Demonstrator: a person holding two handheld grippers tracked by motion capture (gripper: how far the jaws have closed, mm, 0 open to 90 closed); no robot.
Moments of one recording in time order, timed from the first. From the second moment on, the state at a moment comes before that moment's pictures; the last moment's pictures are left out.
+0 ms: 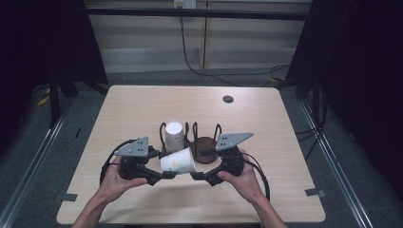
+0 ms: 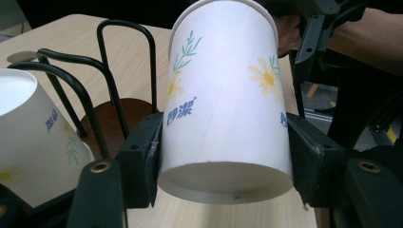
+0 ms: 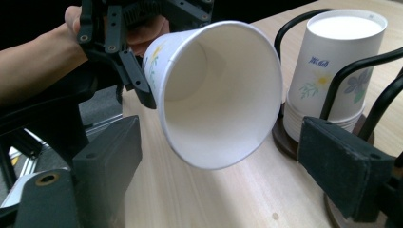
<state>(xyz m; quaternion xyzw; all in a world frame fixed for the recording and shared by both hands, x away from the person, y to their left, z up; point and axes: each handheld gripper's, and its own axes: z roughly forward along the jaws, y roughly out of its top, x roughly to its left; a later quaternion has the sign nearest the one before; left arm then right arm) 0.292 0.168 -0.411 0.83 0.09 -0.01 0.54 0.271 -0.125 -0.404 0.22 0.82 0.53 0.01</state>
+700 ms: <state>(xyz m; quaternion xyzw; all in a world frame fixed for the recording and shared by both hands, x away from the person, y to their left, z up) 0.288 0.161 -0.416 0.82 0.07 -0.02 0.57 0.270 -0.122 -0.403 0.22 0.80 0.56 0.00</state>
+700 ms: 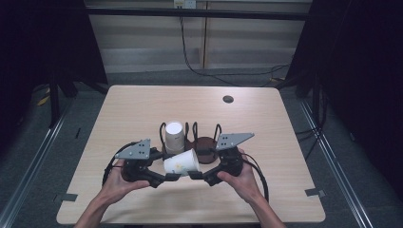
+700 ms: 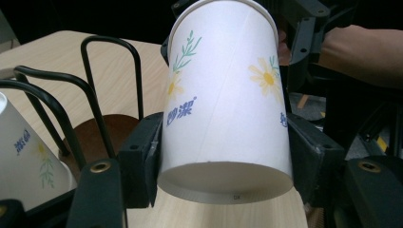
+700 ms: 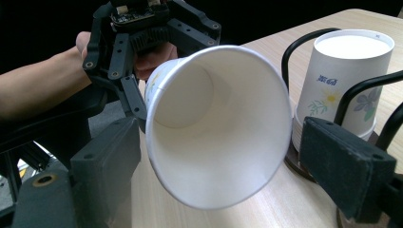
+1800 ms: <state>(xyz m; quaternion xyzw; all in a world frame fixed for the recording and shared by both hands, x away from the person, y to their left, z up) 0.289 0.154 -0.422 0.82 0.08 -0.05 0.56 0.275 -0.118 -0.409 0.22 0.80 0.56 -0.05</state>
